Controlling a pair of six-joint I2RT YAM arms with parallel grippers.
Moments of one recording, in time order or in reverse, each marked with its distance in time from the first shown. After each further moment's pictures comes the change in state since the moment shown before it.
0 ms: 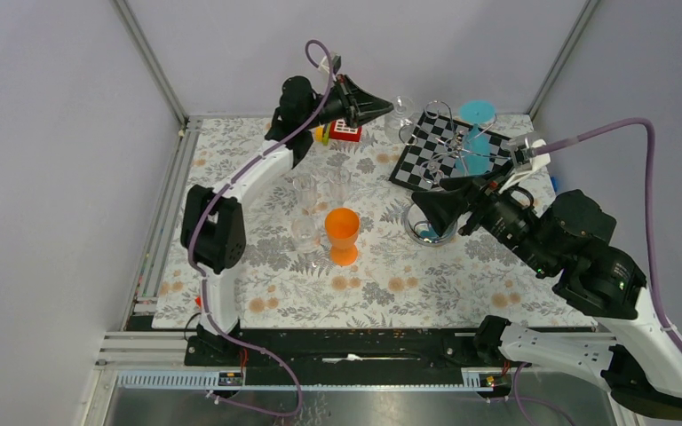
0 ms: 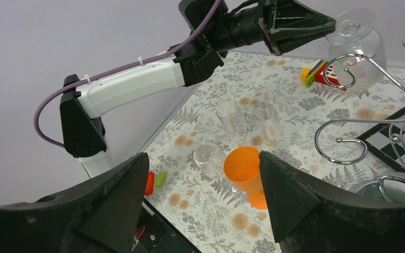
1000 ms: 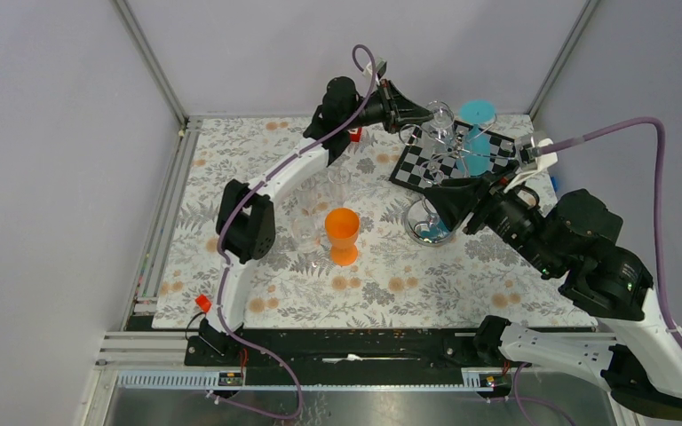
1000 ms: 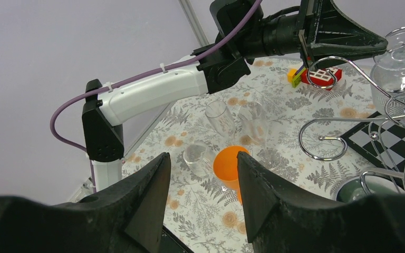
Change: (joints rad) left arm -0.129 0.214 0.282 -0.086 -0.019 -0.024; right arm 0.000 -0.001 0.027 -0.045 0.034 -0.023
